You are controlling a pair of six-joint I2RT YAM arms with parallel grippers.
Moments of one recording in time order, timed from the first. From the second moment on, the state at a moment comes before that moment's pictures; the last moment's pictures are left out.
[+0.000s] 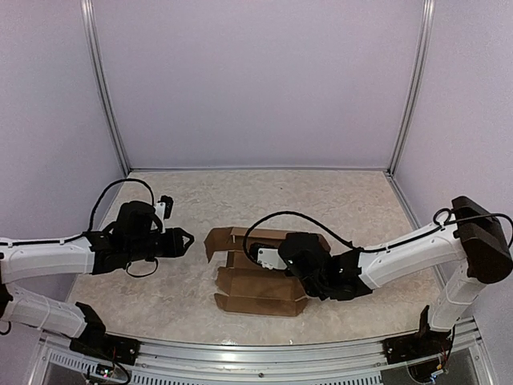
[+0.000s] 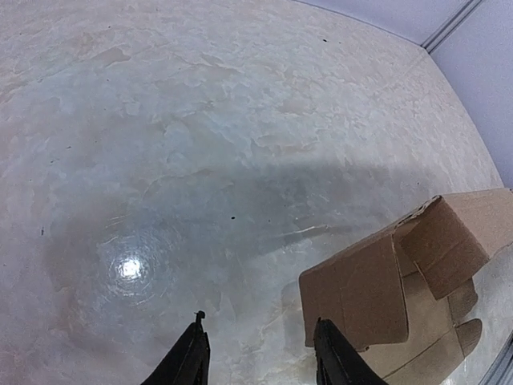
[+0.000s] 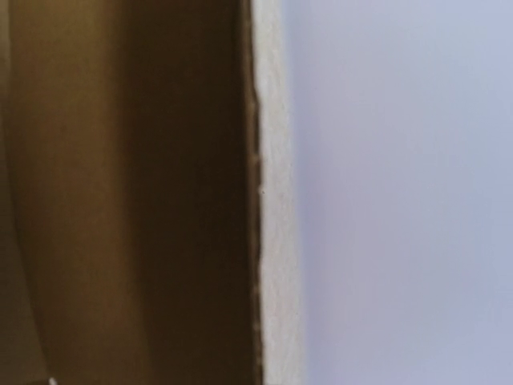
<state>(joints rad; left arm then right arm) -0.65 1.15 0.53 0.02 -0.07 -0.50 1.22 1.66 0.85 0.26 0.92 -0.93</state>
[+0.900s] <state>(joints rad) -0.65 1.52 0.60 0.25 0.12 -0.43 1.22 1.74 0.81 0.37 0.95 -0.91</state>
